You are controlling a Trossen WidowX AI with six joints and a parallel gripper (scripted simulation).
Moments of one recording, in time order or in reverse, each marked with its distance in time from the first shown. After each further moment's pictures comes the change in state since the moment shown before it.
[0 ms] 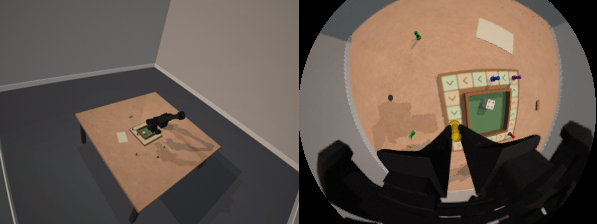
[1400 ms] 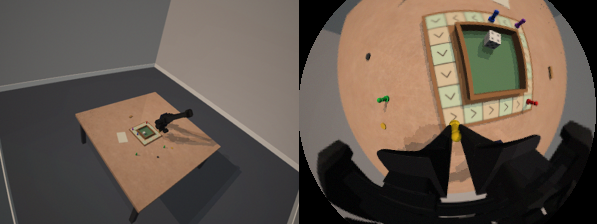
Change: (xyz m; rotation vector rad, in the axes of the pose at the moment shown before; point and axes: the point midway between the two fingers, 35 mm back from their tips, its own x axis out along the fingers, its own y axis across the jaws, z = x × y) arm 0.062 -0.015 -0.147 0.019 0.012 -0.003
